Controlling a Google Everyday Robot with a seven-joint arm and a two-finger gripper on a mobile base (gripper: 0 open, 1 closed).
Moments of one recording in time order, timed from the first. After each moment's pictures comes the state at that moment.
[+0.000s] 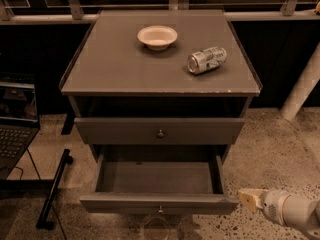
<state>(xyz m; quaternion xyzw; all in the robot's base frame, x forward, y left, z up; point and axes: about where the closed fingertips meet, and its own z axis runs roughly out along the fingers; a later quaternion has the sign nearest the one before) 0.420 -0.290 0.558 -0.10 0.91 0.20 0.35</state>
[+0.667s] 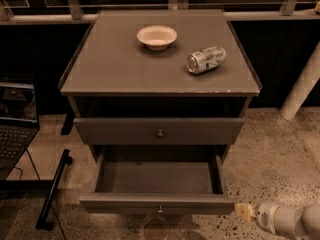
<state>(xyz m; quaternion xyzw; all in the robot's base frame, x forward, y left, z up) 0.406 -0.304 0.471 -0.02 0.93 0.23 0.29</state>
